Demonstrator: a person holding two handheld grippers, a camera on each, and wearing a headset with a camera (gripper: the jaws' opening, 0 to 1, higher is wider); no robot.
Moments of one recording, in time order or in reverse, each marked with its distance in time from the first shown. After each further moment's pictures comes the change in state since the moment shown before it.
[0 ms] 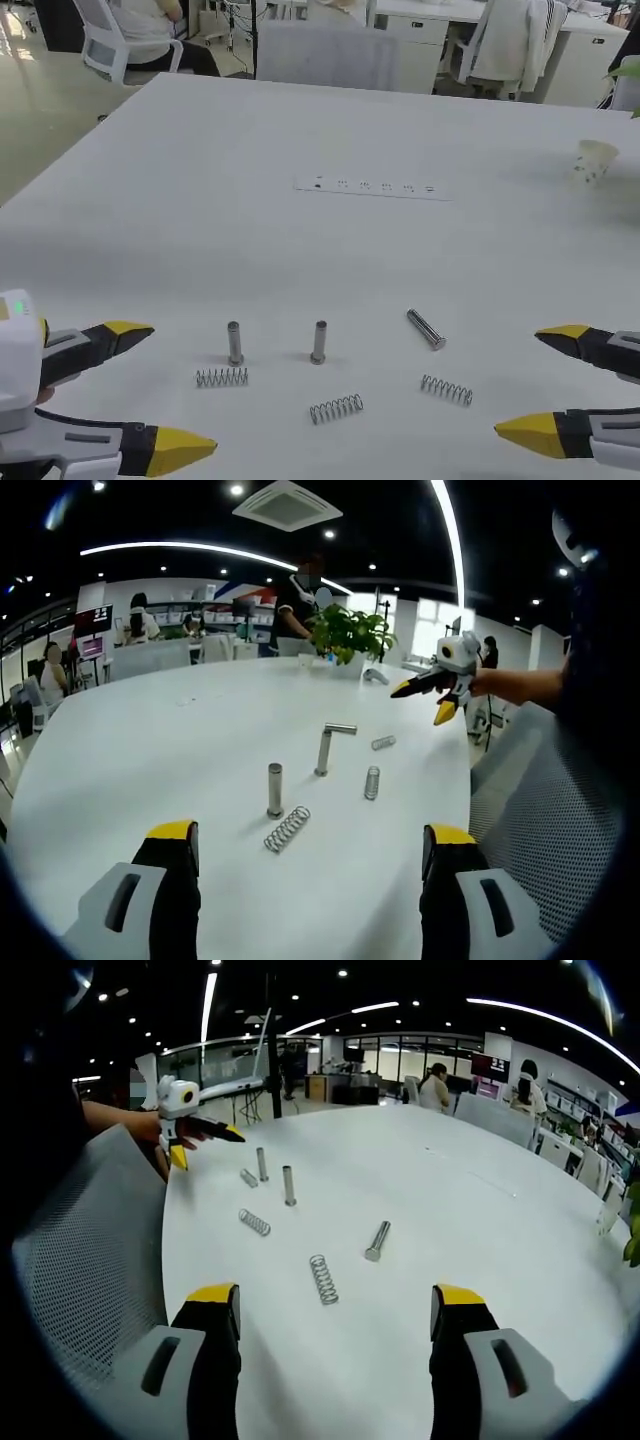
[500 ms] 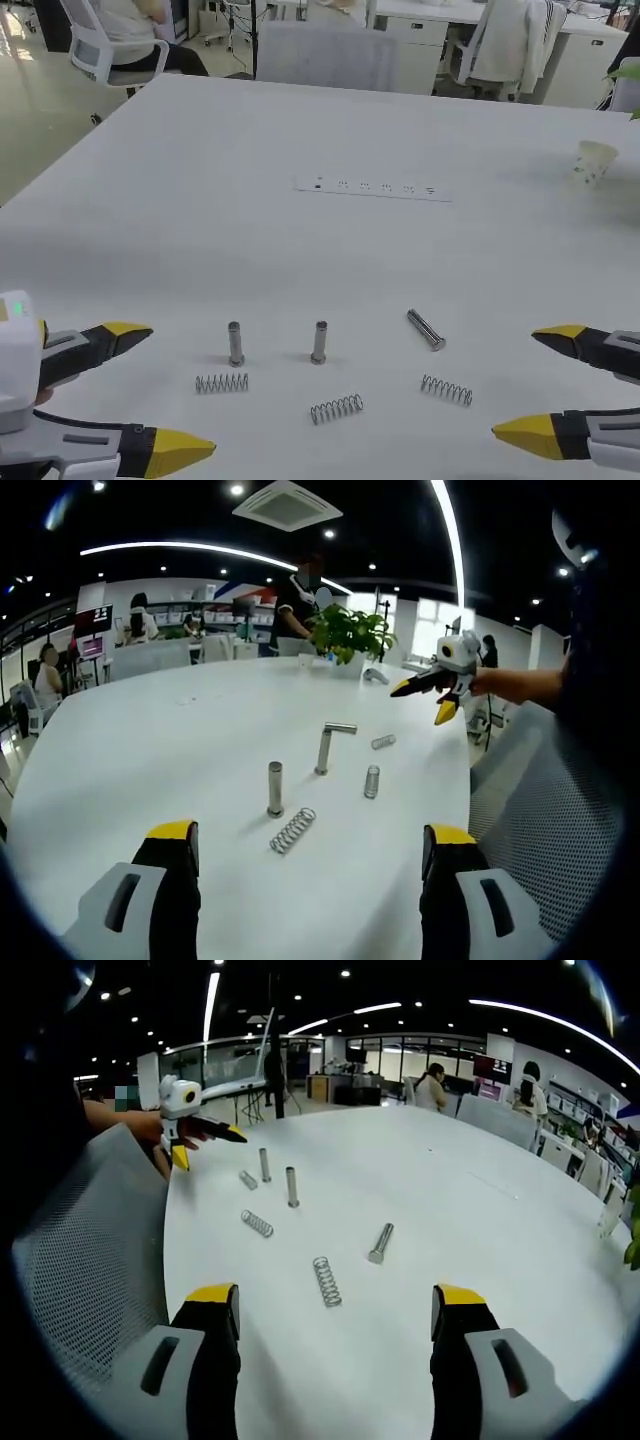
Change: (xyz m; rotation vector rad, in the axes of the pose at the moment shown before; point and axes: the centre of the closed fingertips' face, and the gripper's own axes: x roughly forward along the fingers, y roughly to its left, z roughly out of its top) left arm -0.001 0.000 -0.001 0.001 0.001 0.000; right arm 0.001 0.003 0.002 -0.007 -0.001 0.006
